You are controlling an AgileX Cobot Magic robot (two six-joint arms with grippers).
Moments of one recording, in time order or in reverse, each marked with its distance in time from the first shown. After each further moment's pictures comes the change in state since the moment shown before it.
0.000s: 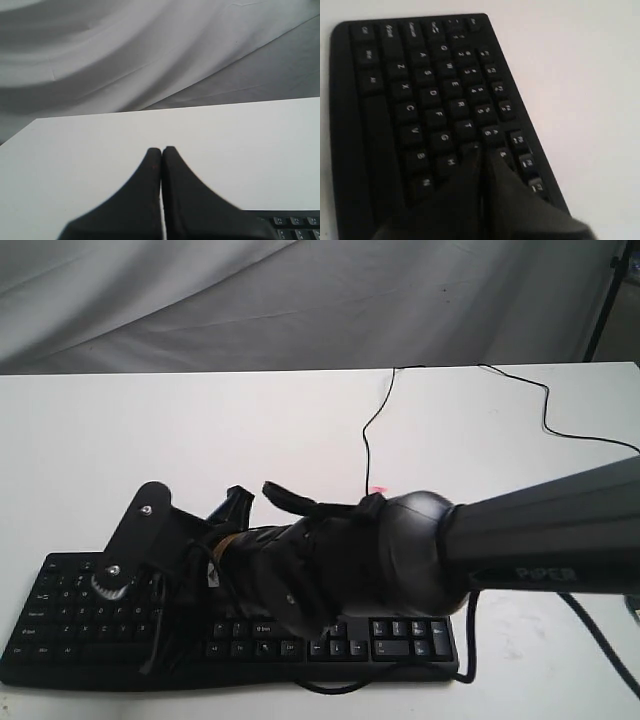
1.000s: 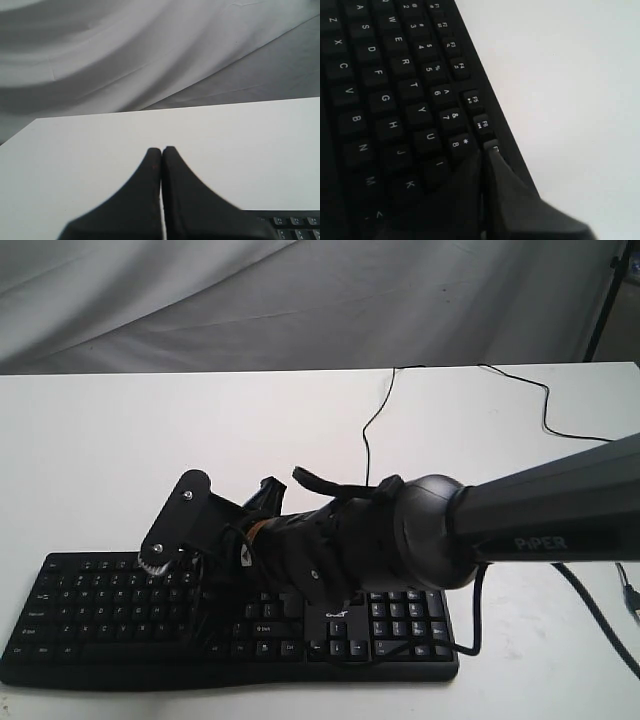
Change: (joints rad) left arm 0.000 0.000 0.000 0.000 0.000 0.000; right arm -0.073 0.024 0.011 -0.010 0.000 -0.014
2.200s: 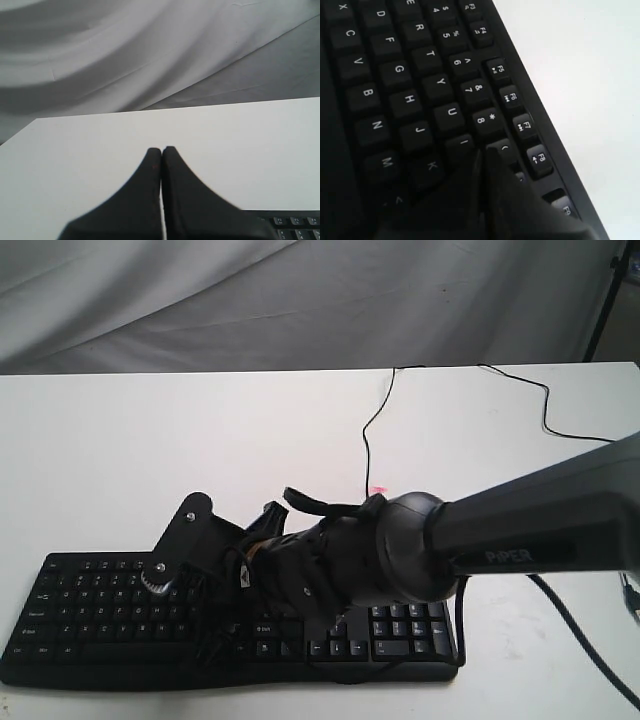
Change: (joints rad) left arm 0.000 0.000 0.000 0.000 0.000 0.000; right arm 0.009 0.051 0.000 0.000 0.025 0.051
